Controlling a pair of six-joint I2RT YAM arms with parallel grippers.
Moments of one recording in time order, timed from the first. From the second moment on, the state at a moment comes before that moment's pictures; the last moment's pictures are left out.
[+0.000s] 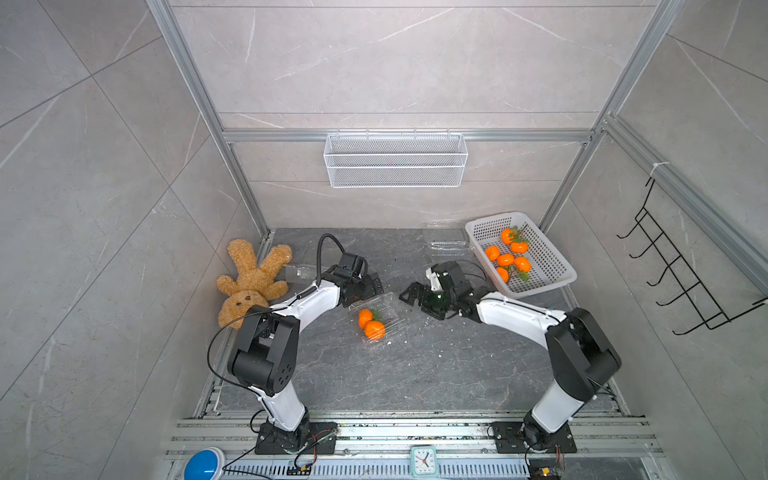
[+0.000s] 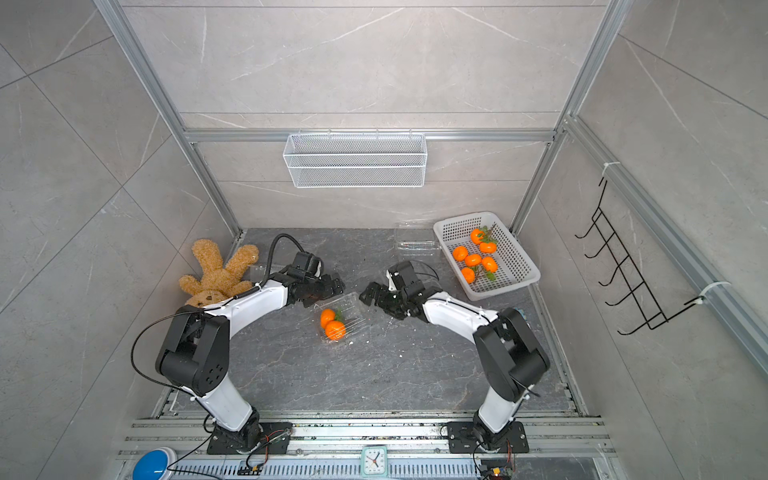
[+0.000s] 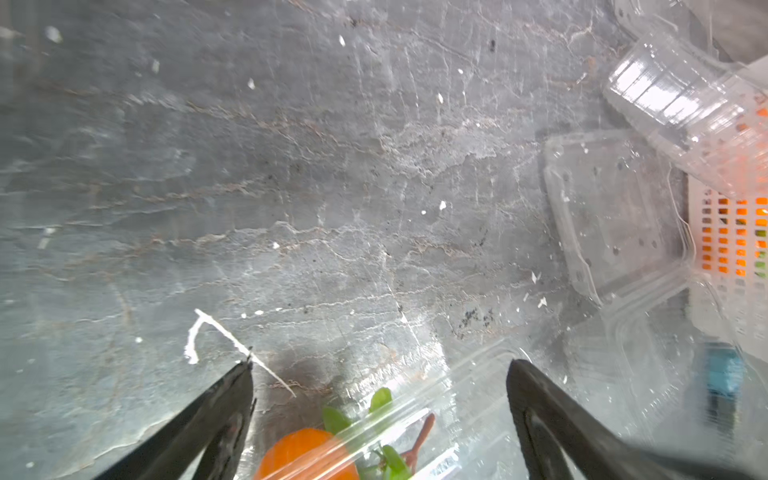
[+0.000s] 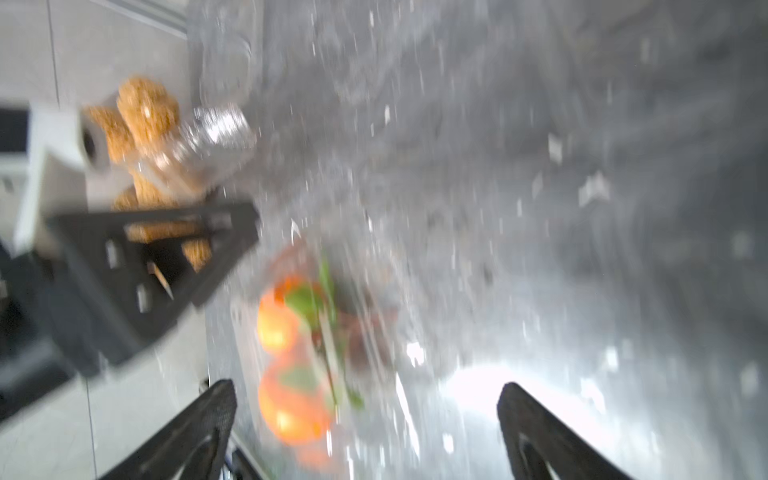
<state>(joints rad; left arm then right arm) -0.40 1.71 1.14 -0.39 0.11 -0.64 0.62 1.65 1.00 -0.14 -0.33 0.89</state>
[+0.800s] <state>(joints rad) -0.35 1.70 1.08 -0.26 0.18 -0.71 0.70 1.90 1.11 0.11 -0.34 1.12</state>
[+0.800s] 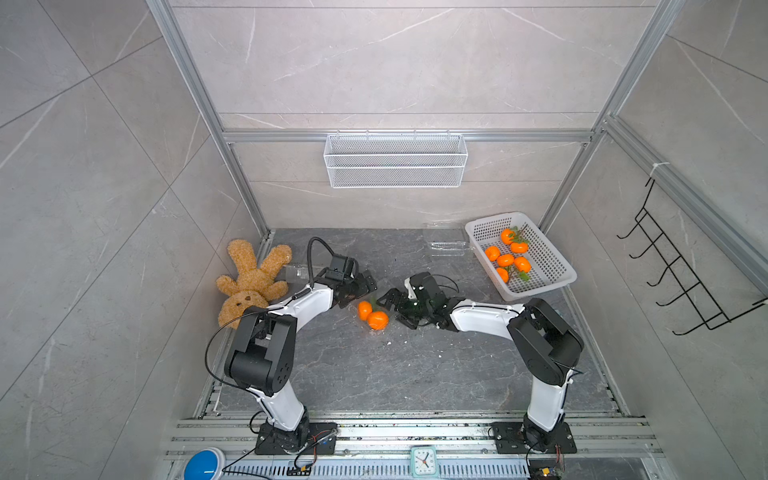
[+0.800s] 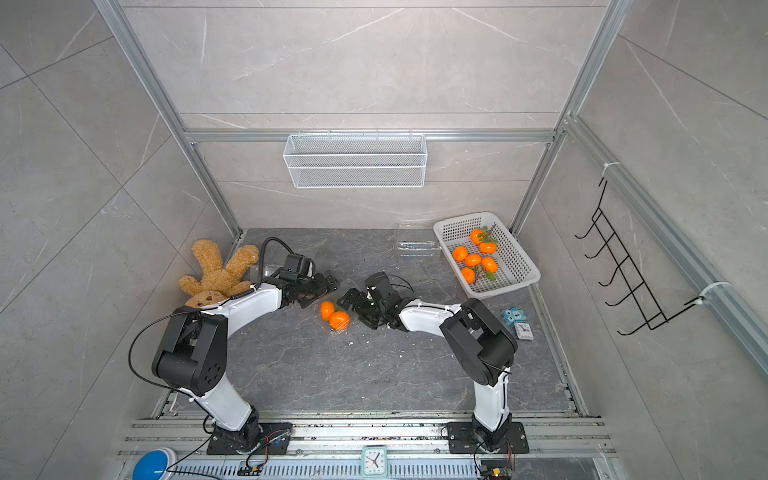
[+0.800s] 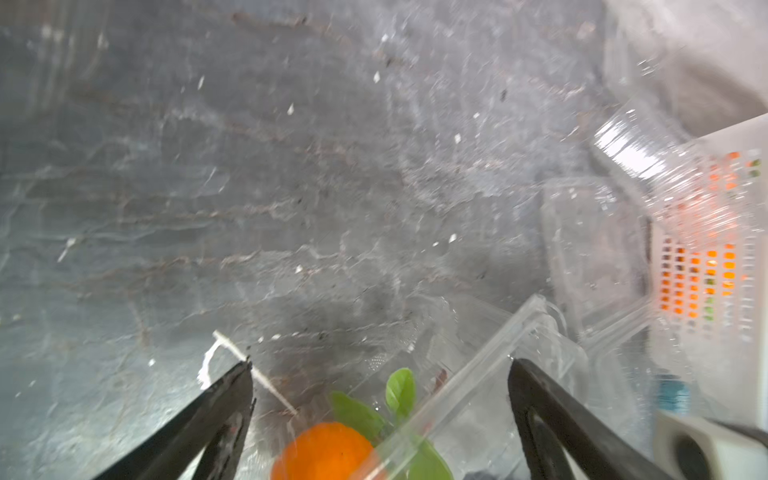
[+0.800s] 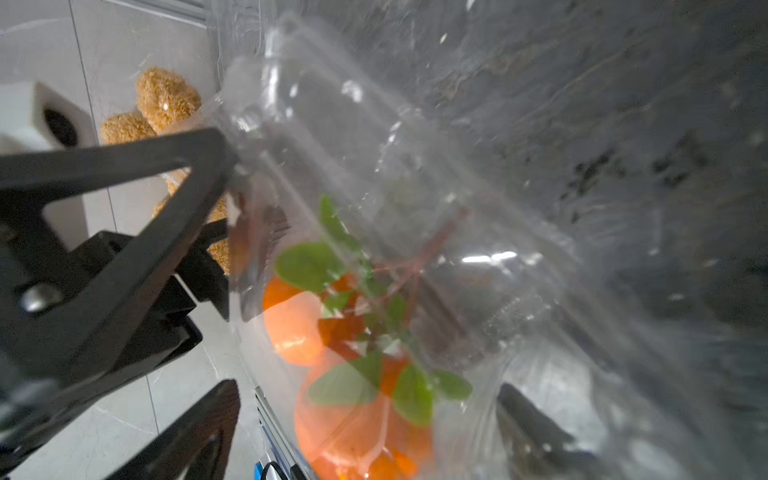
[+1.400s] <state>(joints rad) -0.35 1.70 1.05 -0.27 0.24 -0.73 0.68 1.69 0.86 0.31 -0.47 1.11</state>
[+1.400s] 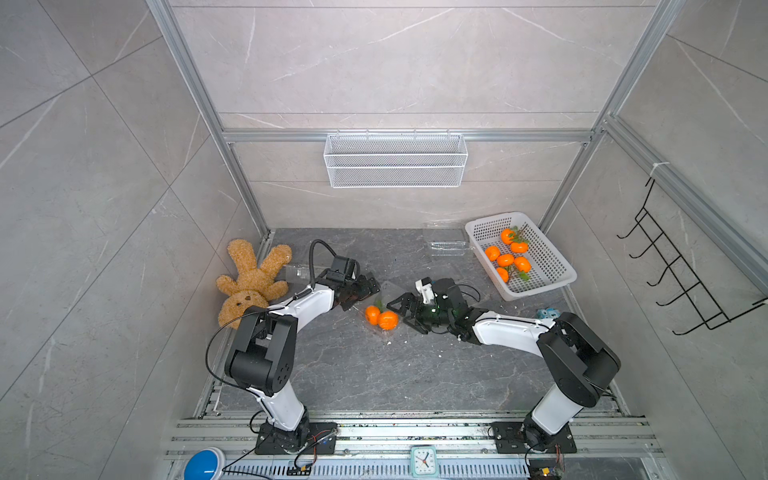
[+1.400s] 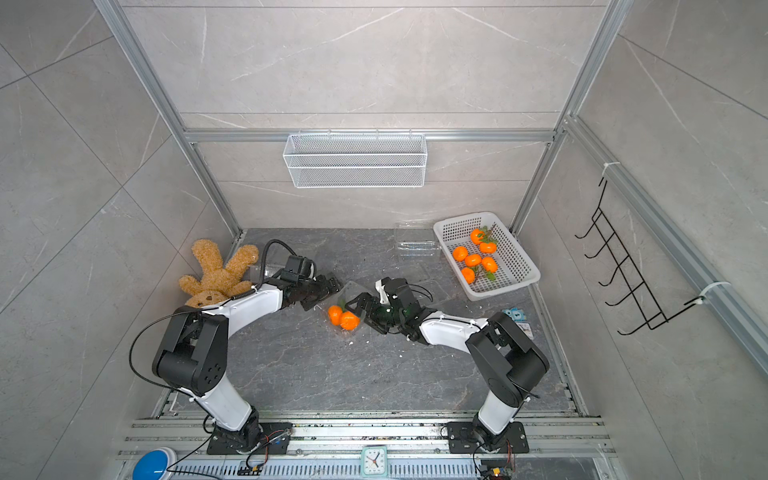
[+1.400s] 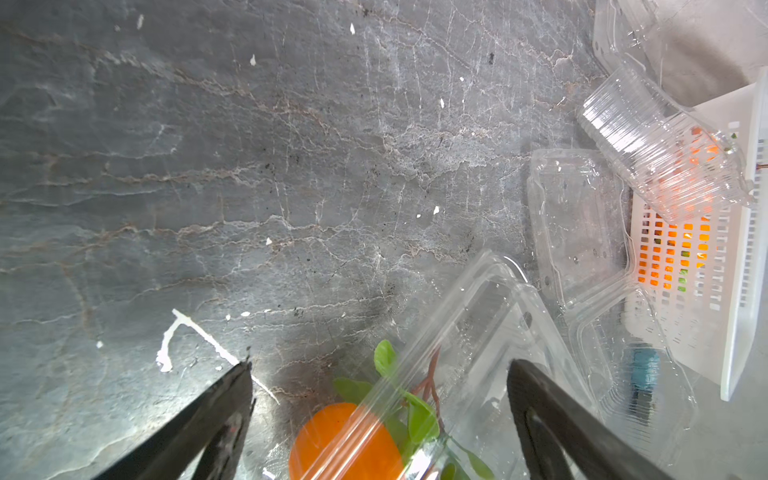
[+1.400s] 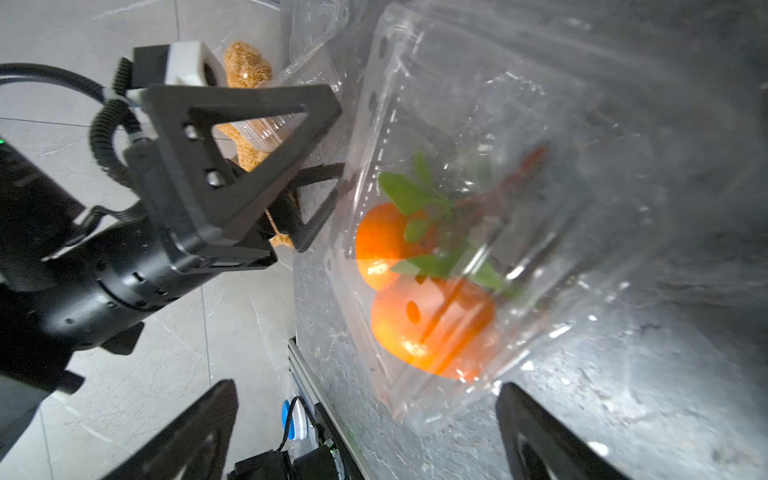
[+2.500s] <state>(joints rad) -0.35 1.70 1.00 -0.22 0.28 -0.76 0.72 1.73 0.76 0.56 -0.50 1.21</state>
